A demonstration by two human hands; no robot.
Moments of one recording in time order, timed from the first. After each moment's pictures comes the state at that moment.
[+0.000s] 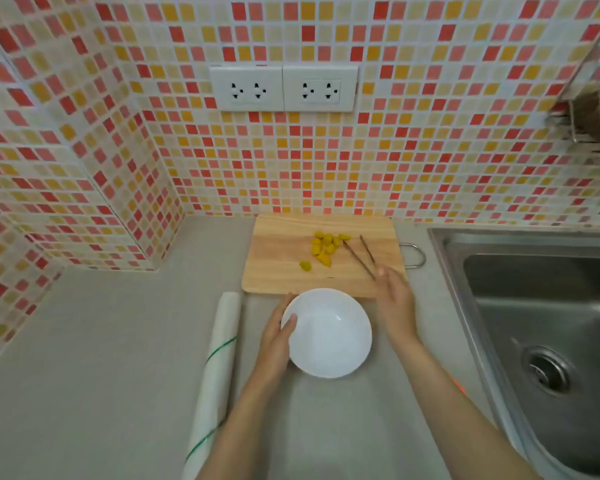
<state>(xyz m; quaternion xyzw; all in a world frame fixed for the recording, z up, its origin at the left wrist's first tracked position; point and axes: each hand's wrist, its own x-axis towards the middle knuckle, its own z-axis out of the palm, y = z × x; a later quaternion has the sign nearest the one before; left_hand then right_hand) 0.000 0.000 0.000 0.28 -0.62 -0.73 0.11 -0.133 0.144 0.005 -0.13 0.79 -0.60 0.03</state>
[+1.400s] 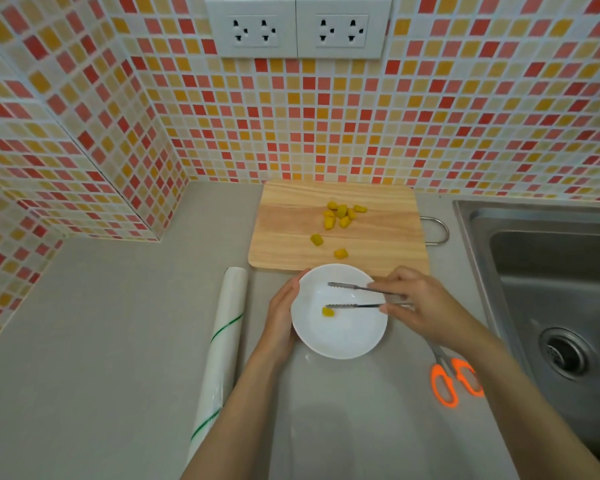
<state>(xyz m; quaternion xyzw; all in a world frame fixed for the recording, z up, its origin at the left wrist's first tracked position) -0.018 -0.012 -0.020 0.30 -0.52 -0.79 0.10 -0.129 0.182 0.056 -0.40 0.85 -0.28 0.18</state>
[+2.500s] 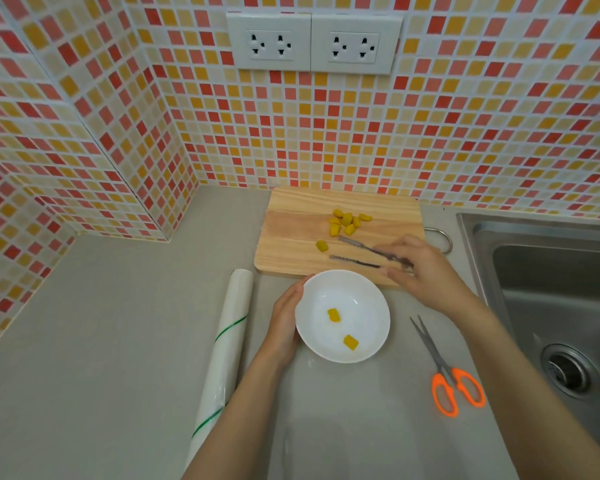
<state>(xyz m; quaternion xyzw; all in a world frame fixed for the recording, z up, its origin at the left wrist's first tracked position) -0.016 -0.010 -0.017 0.30 -0.50 -0.80 0.11 -0.168 0.158 0.063 -0.39 0.86 -0.31 0.09</state>
